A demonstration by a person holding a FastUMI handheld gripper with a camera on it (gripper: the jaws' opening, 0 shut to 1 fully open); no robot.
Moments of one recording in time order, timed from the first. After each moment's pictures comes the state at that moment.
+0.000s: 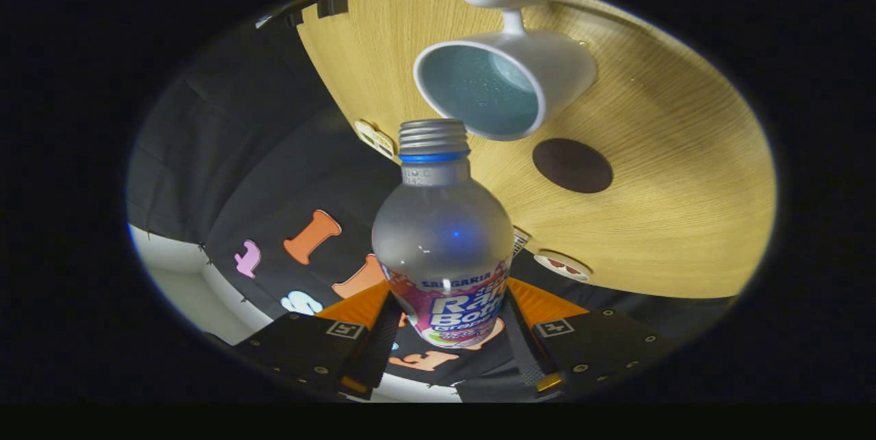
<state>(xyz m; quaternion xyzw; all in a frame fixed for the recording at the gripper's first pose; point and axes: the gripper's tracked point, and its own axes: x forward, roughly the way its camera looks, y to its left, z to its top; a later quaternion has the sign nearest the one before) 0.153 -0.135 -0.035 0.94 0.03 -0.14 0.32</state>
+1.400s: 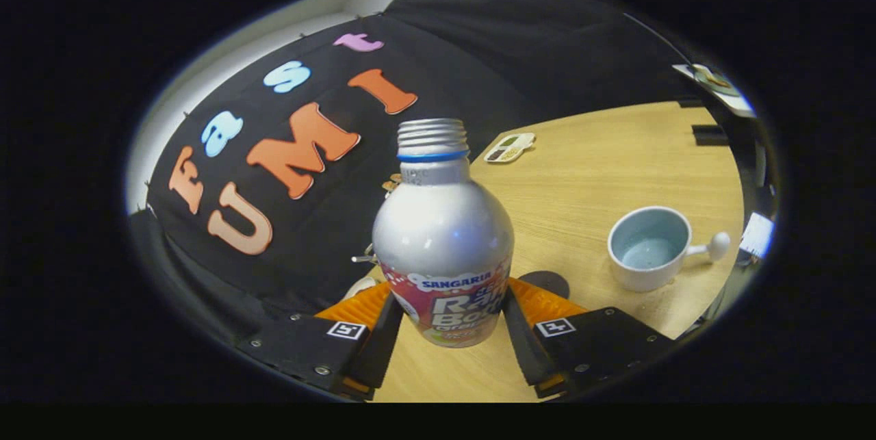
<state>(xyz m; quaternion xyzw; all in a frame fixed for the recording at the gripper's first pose) 0.152 -0.116 -0.061 0.40 0.16 -0.20 0.88</state>
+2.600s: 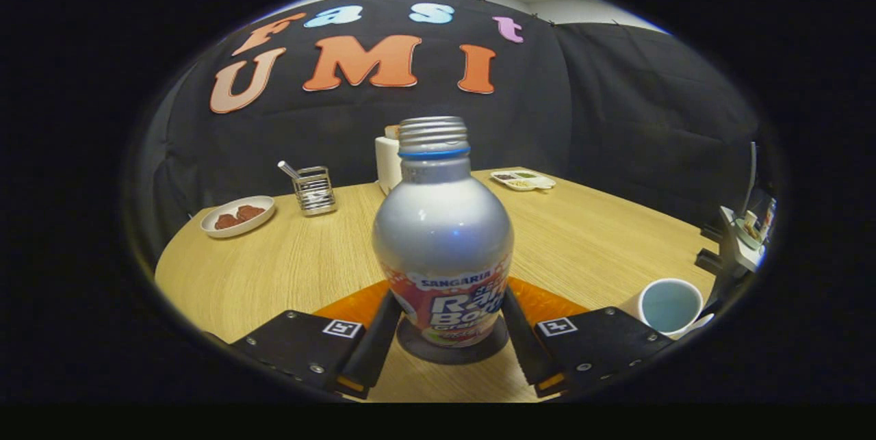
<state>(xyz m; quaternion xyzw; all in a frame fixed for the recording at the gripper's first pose) 0.198 -0.134 -0.150 0.07 0.21 -0.24 0.95</state>
